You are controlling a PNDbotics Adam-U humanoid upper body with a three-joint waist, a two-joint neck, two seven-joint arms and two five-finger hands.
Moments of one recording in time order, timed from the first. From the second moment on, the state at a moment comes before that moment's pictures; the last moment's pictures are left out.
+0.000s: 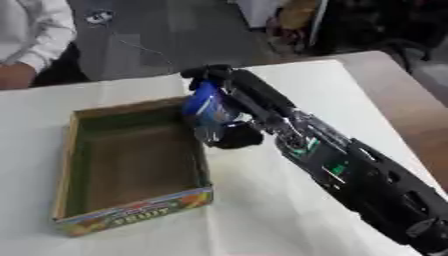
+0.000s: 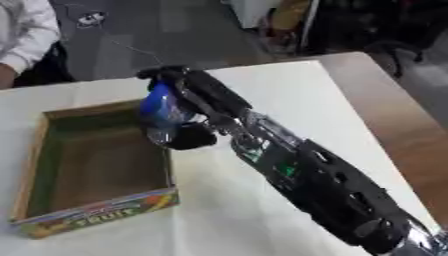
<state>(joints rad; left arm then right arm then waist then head) -0.45 0.49 -0.10 -1.98 0.04 -0.34 0.15 -0.79 -0.55 0.50 -1.65 0.38 0.04 0.04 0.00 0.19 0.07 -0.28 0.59</state>
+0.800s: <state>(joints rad) -0.53 0.47 -0.10 -1.98 0.07 -0.31 0.14 -0.83 -0.54 0.53 -1.66 0.32 -0.06 0.04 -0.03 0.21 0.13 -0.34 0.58</state>
